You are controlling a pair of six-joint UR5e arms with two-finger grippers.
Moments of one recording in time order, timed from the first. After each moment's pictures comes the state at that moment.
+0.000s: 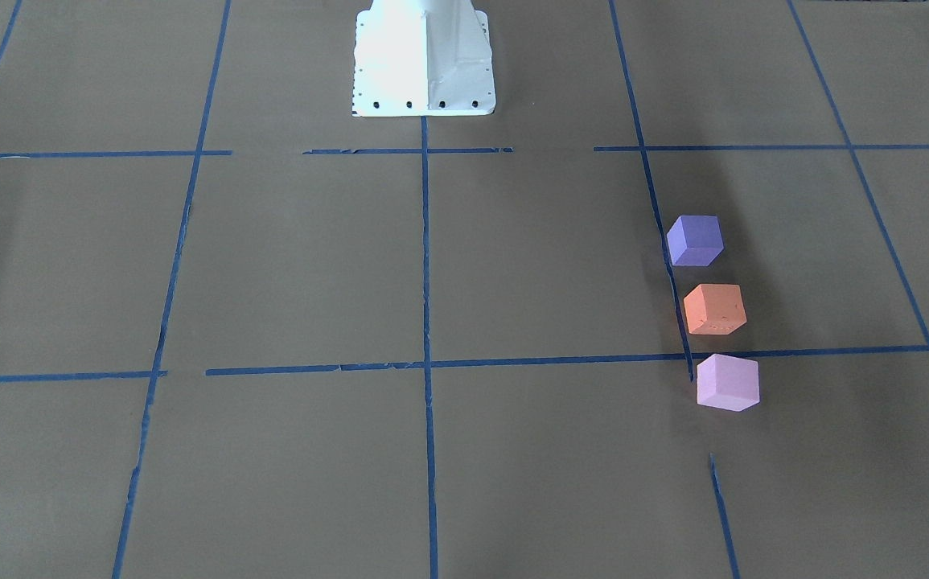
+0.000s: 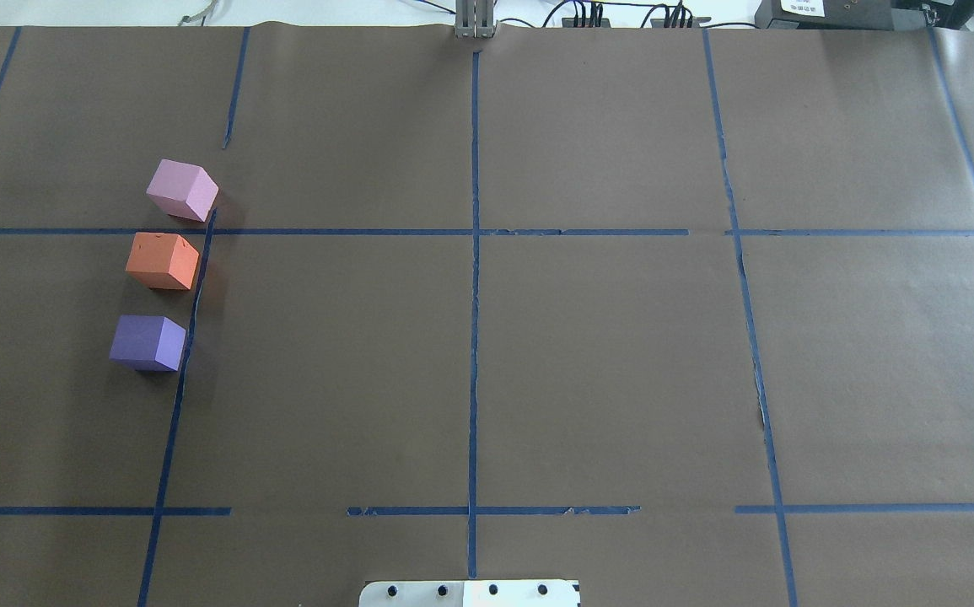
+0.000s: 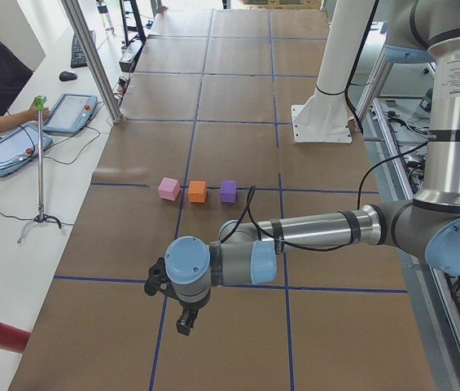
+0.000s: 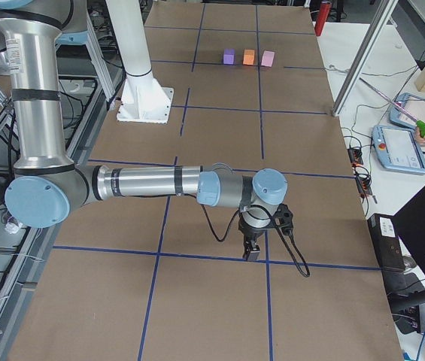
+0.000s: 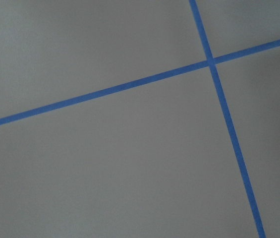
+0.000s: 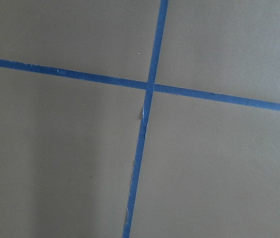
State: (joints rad) left arm -1.72 -1.51 -1.51 -1.65 -2.35 0.32; right arm 1.53 -1.52 1.60 -1.72 2.29 -0.16
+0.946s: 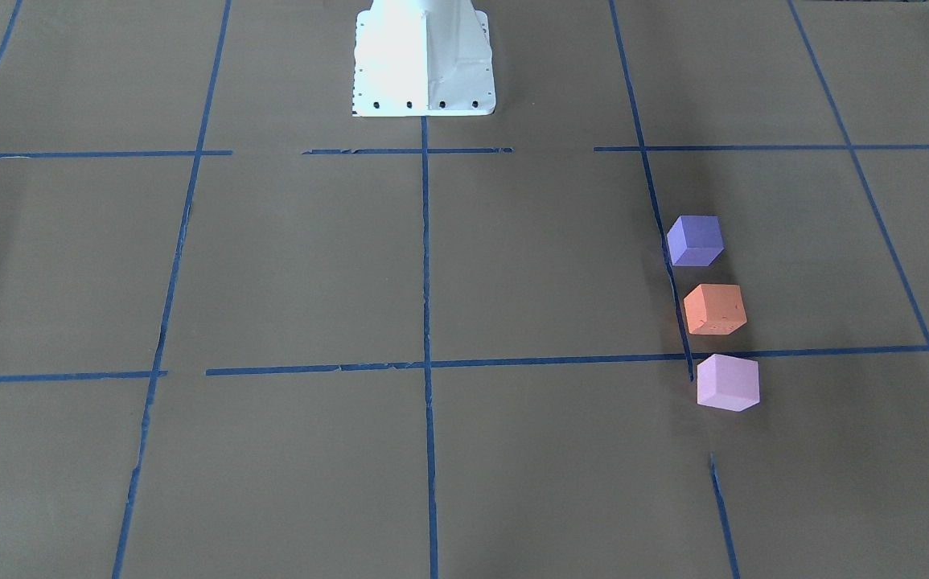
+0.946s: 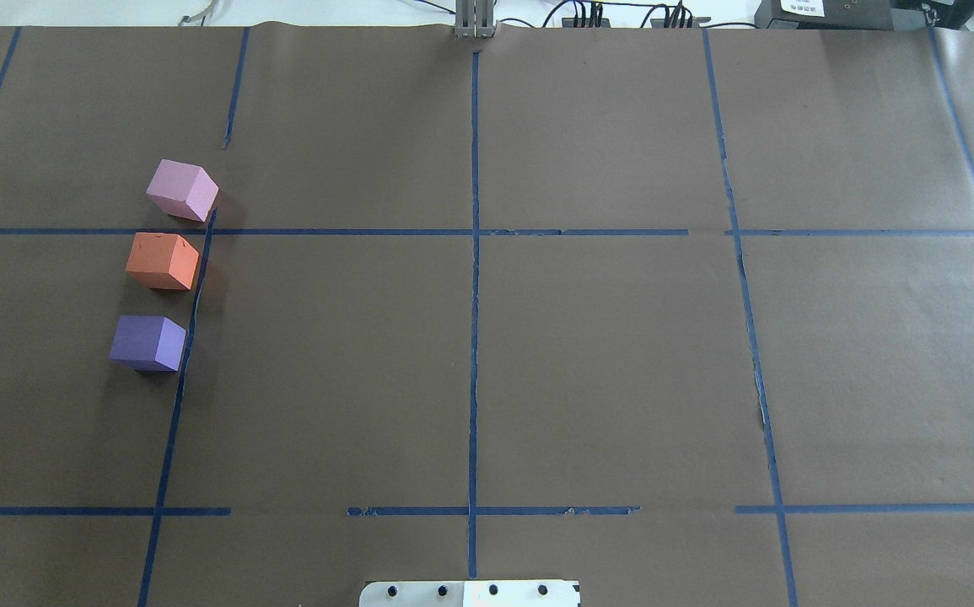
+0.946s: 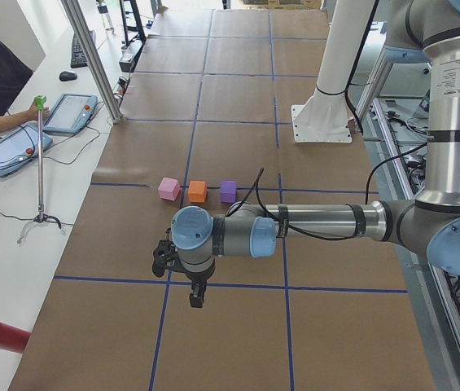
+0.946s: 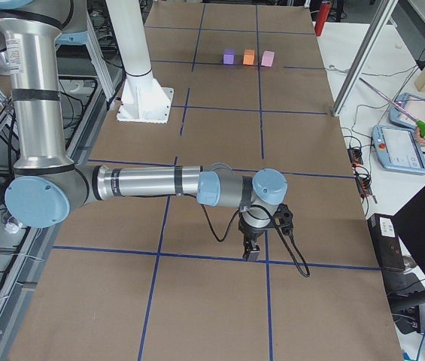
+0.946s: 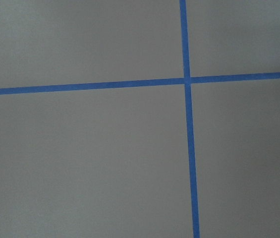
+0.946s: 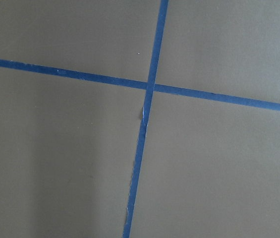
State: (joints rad) left arm -1.61 -1.51 -1.59 -1.61 -2.35 0.11; right arm 1.52 -1.52 1.60 -1.72 2.29 -0.16
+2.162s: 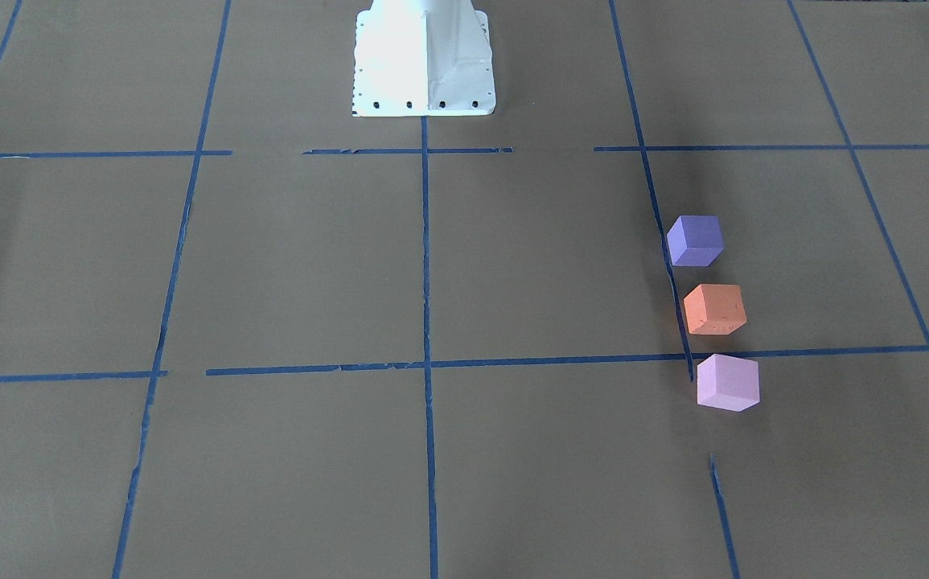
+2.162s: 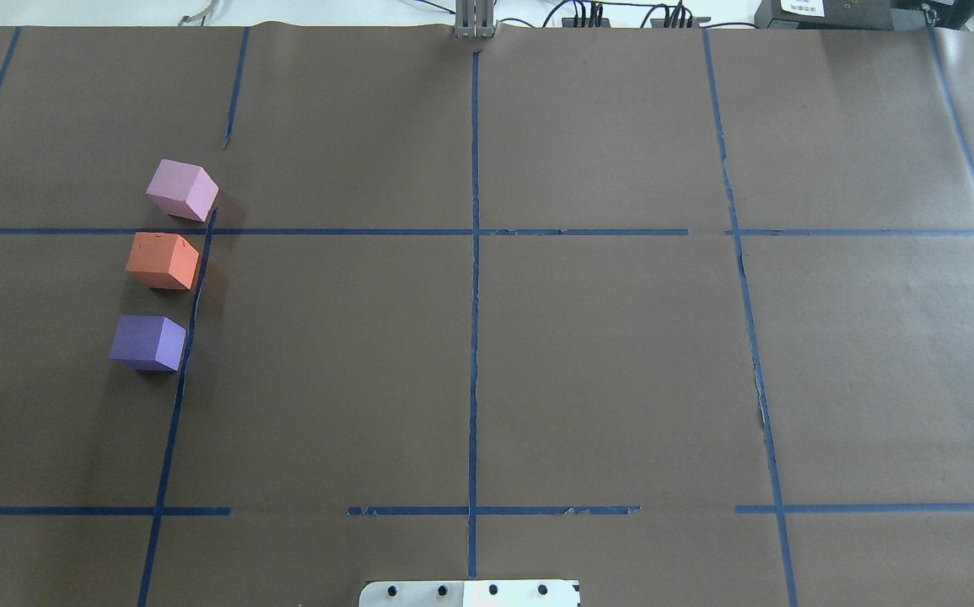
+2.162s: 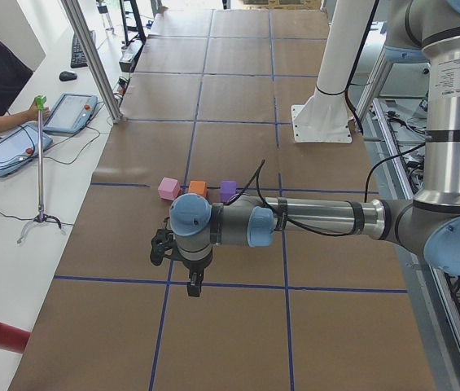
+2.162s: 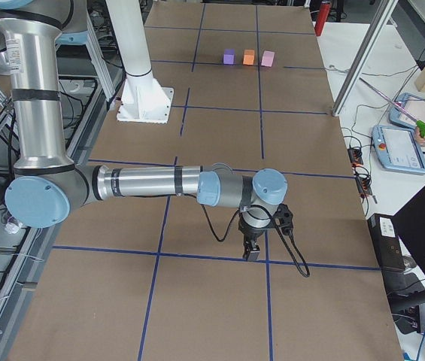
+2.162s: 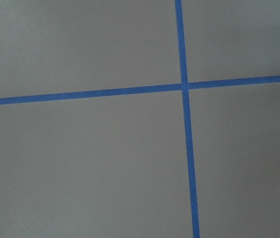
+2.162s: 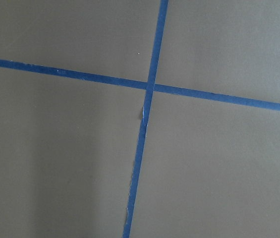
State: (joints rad) left arm -1.61 -1.52 -1.67 -1.55 -2.36 0.07; right arm 1.52 -1.52 1.60 -1.72 2.29 -0.16
